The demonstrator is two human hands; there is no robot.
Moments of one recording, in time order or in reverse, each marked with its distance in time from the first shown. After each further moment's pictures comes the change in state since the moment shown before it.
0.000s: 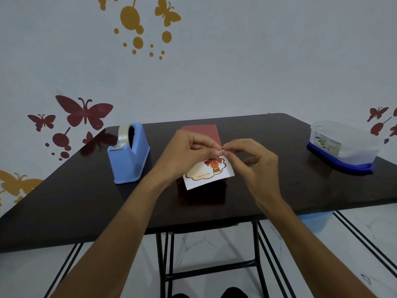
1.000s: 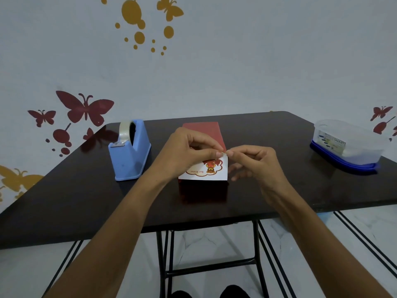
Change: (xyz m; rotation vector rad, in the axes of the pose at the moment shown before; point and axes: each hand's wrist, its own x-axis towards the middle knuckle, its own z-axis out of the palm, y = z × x) left_hand 0.001 -0.006 -0.008 0.095 -0.046 0.123; right_hand 0.009 -0.012 -0.012 0.478 -0.245 0.556
